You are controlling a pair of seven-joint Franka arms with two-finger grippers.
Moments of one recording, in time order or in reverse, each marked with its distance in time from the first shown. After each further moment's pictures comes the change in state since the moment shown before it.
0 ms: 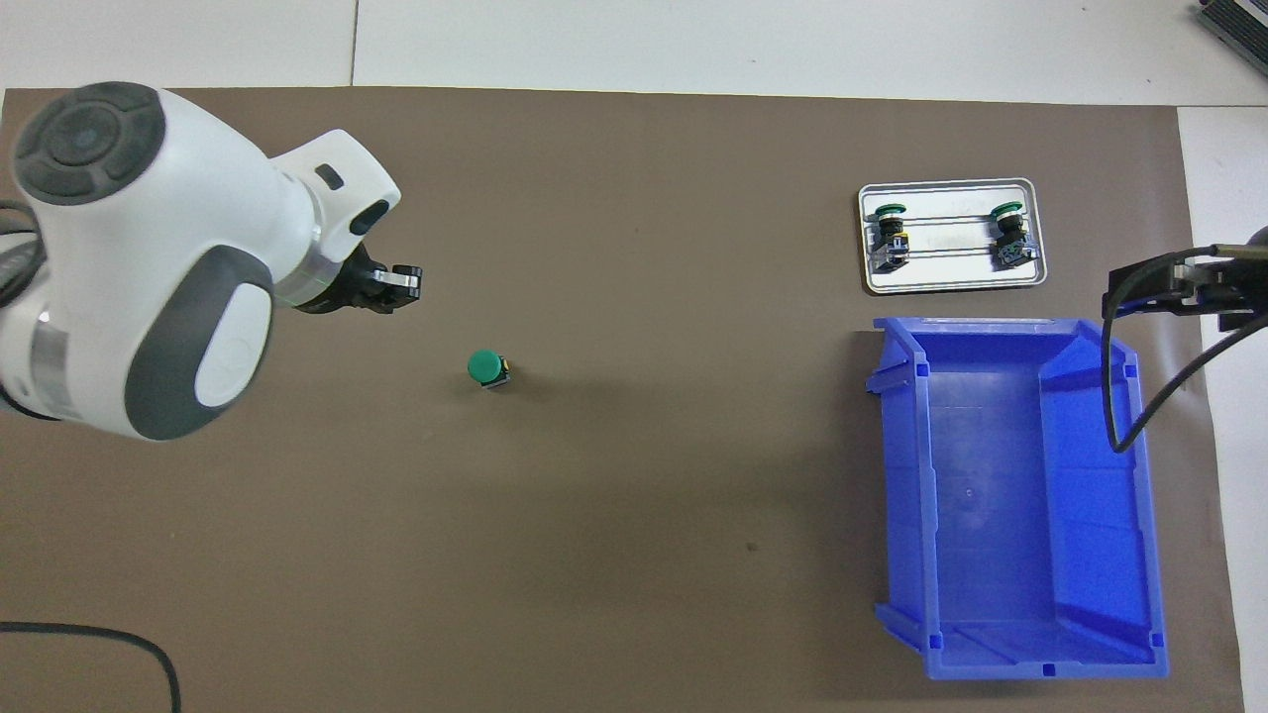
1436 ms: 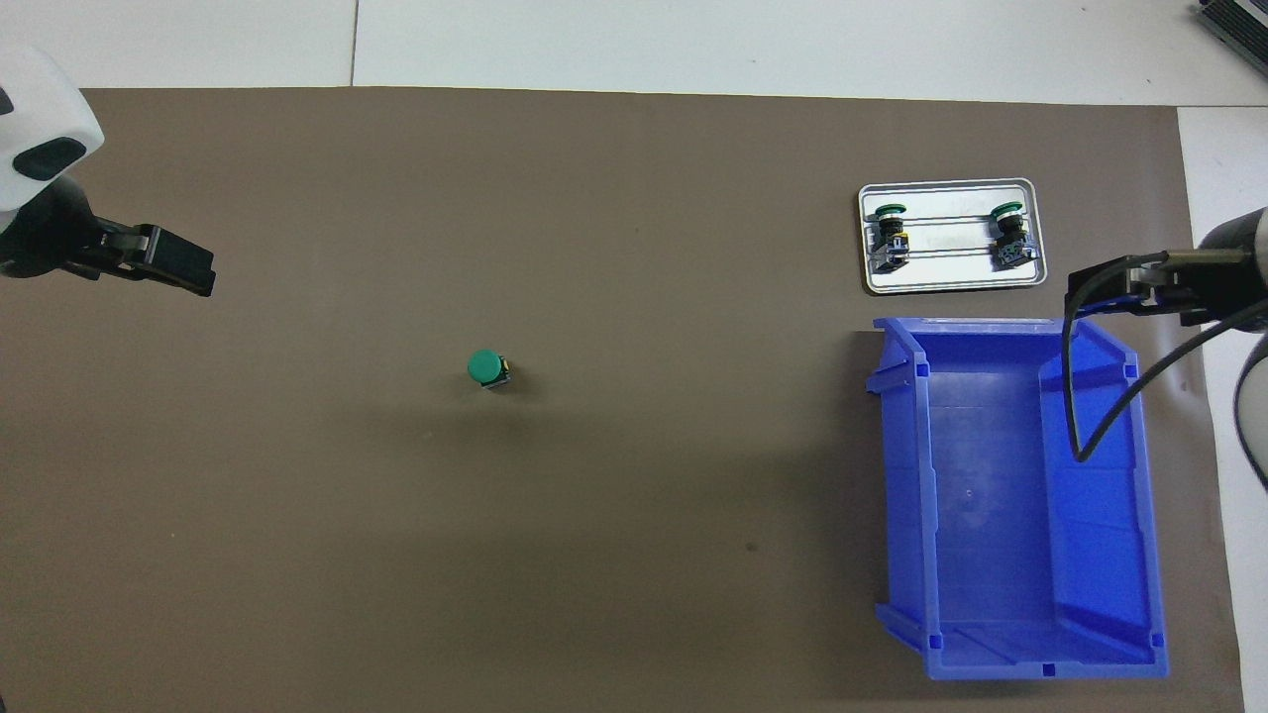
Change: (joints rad) left arm 0.197 -0.021 -0.014 0.220 0.050 -0.283 0.260; right arm 0.078 0.000 0.003 -0.004 0.008 0.028 0.006
